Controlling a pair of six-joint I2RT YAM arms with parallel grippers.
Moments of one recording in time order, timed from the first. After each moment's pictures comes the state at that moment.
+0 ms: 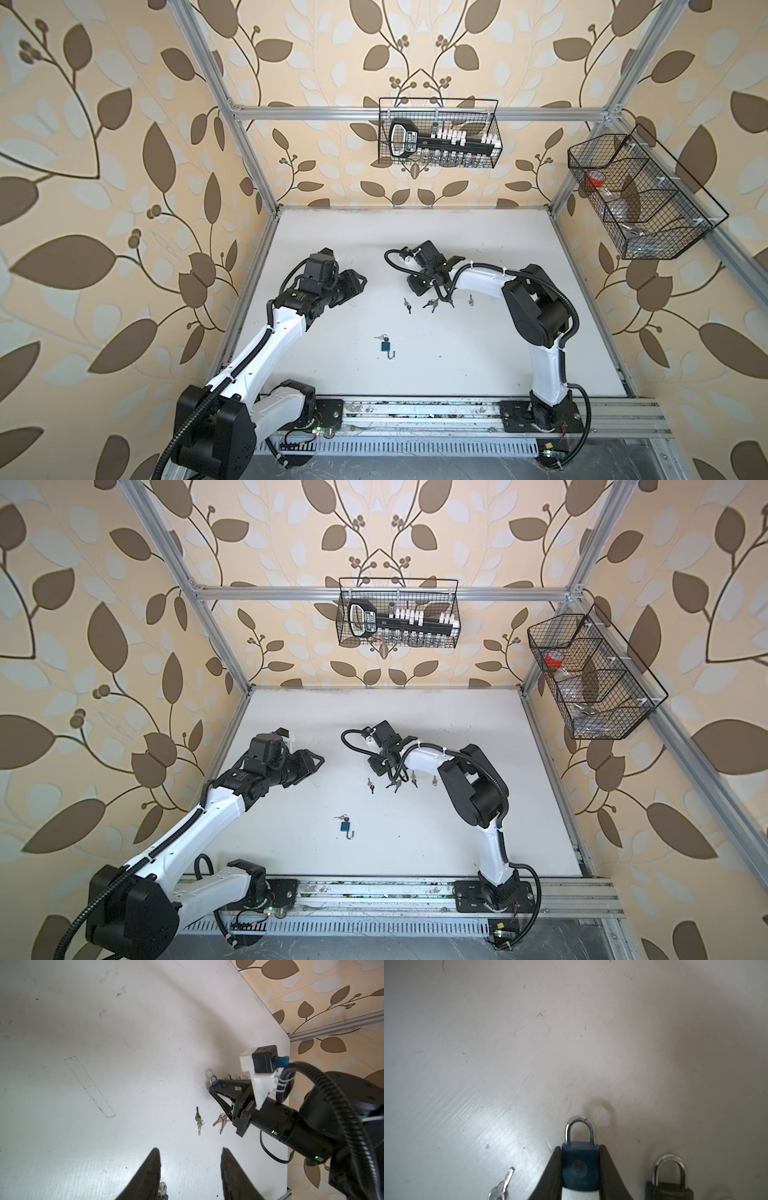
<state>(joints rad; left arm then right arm) -0.24 1.09 0.76 -0.41 0.29 -0.77 0.63 2.07 1.39 -0.33 0.01 -0.06</state>
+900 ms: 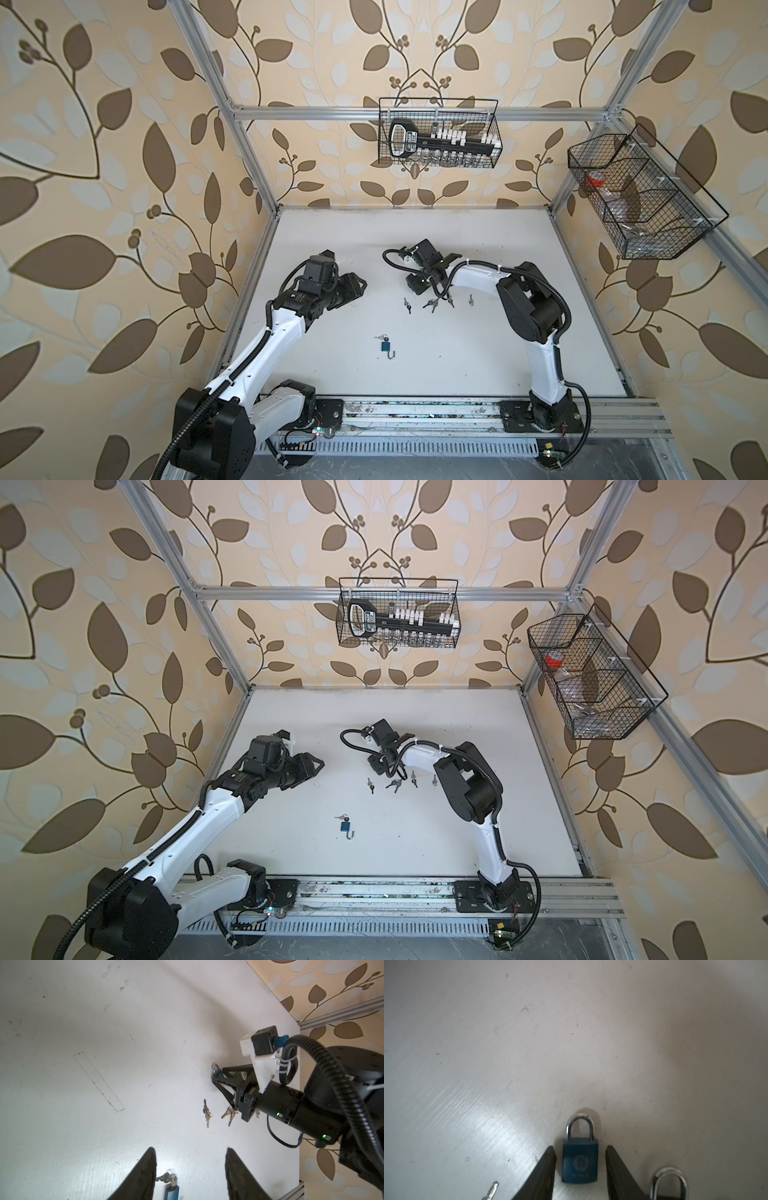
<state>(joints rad) -0.24 1.08 0.77 -0.47 0.29 -0.68 0.63 2.11 1.44 -0.38 0.02 -0.07</state>
